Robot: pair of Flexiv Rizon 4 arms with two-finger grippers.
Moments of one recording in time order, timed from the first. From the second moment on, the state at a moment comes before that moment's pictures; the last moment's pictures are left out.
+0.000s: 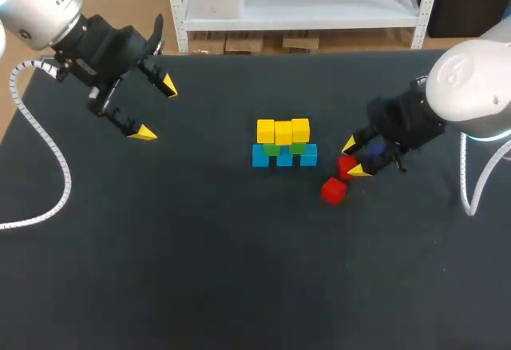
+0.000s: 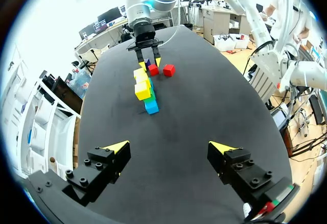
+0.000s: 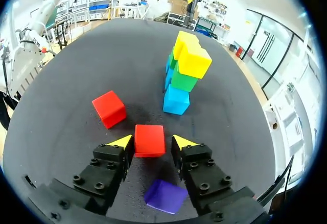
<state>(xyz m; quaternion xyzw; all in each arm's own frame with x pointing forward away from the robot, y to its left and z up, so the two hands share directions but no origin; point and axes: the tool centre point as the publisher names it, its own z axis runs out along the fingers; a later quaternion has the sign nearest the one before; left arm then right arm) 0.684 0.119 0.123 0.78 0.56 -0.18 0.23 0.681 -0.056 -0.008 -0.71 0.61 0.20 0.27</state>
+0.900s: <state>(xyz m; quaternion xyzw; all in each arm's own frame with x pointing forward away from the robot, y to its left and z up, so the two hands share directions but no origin) 0.684 0.119 0.123 0.78 0.56 -0.18 0.23 0.709 -0.075 0.049 -0.58 0.73 0.18 0.32</state>
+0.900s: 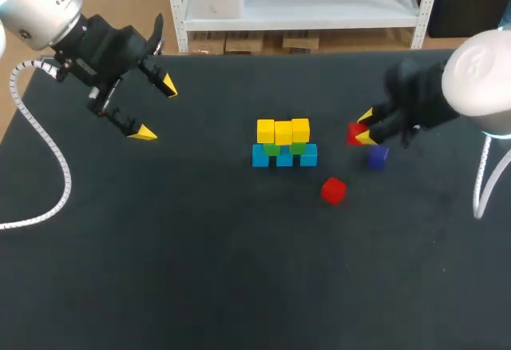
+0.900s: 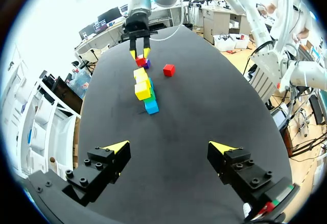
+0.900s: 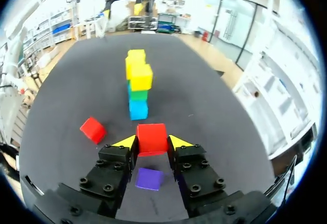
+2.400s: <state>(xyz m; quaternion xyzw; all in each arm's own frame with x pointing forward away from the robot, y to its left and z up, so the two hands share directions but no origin) 0.684 0.119 0.123 0.78 0.56 -0.18 0.23 0.703 0.034 0.097 -0.63 0.69 0.16 0.32</state>
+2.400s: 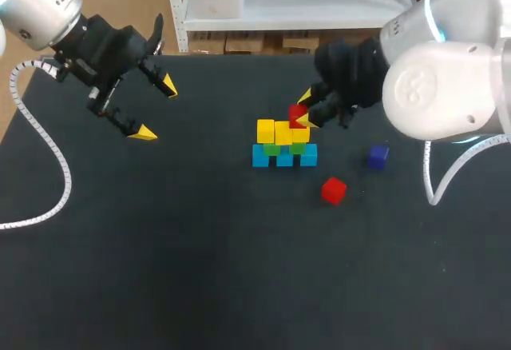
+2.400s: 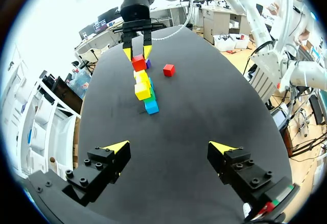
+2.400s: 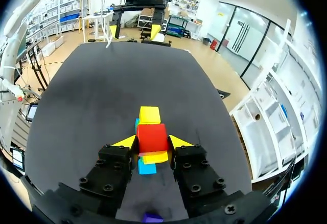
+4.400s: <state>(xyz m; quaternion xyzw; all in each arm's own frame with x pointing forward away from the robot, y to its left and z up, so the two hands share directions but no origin) 0.684 0.119 0.123 0.78 0.56 -0.18 0.23 0.713 0.040 0.084 -0.64 0.70 0.16 0.29</state>
